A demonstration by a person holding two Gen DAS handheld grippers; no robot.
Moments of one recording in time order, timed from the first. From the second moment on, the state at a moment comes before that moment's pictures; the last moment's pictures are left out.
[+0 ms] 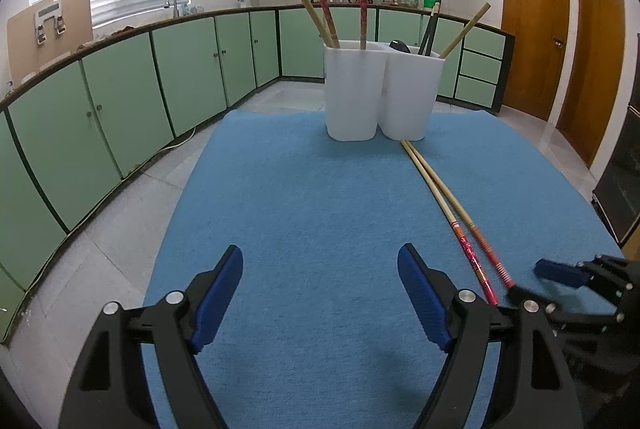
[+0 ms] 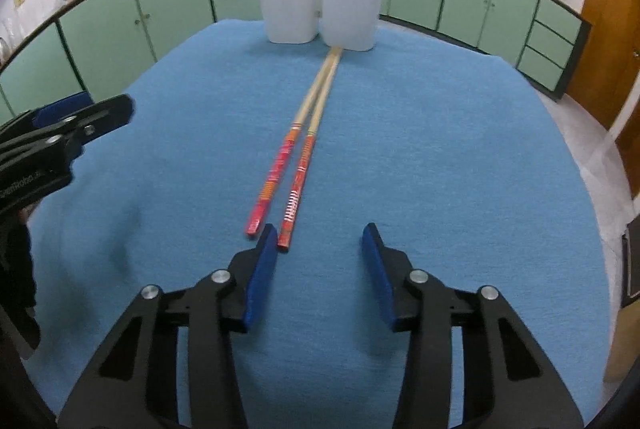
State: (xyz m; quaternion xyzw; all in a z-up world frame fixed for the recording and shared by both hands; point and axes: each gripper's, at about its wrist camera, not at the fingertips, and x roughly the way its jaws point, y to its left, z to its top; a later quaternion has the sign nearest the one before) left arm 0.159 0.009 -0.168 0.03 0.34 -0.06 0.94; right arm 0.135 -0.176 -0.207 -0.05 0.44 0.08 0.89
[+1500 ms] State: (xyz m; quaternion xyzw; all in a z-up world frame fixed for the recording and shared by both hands) left arm 0.153 -0.094 -0.208 0.04 0.43 -0.14 0.89; right arm 0.122 -0.263 -0.201 0.04 0.43 0.05 0.90
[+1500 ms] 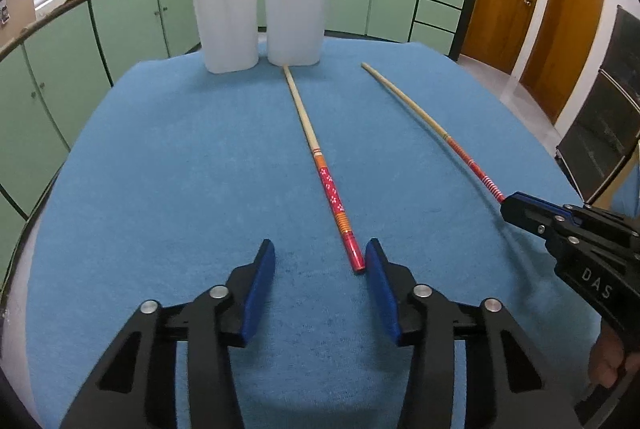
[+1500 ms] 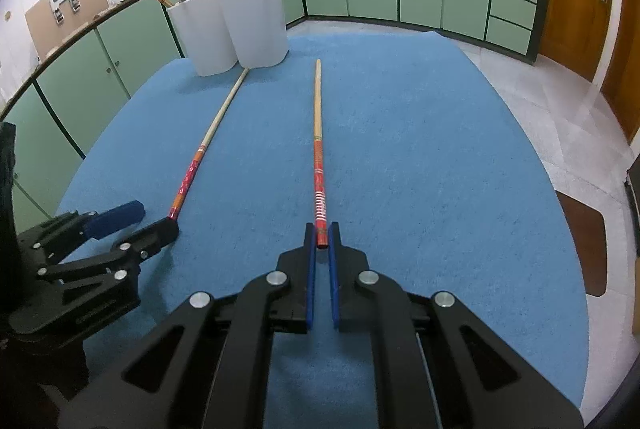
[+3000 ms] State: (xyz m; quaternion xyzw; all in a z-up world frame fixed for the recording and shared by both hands) left arm 0.132 -0.066 -0.088 0.05 0.30 -0.14 0.94; right arm 0.120 -0.257 -0.131 0.01 0.35 0.05 0.93
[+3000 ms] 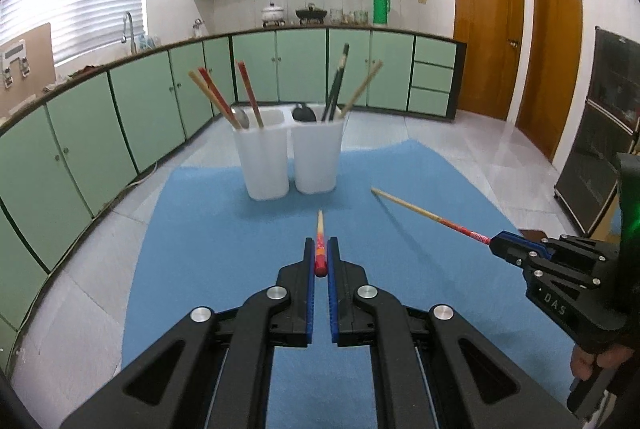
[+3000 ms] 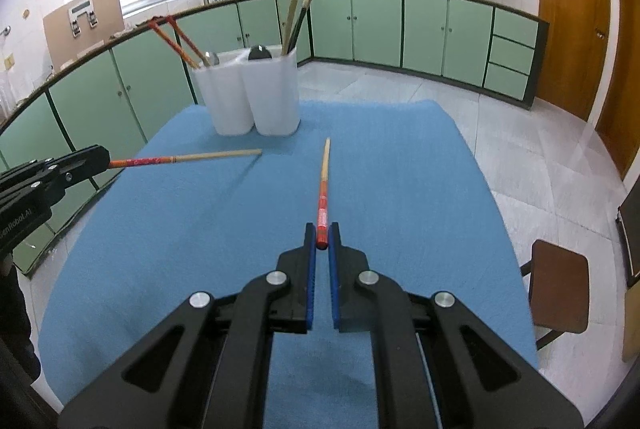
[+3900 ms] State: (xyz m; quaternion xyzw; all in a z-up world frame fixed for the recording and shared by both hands) left arm 0.172 -0.046 -0.008 0.03 0.23 -0.16 0.96; right arm 0.178 -0.242 0.016 -0.01 0.27 0.13 0.95
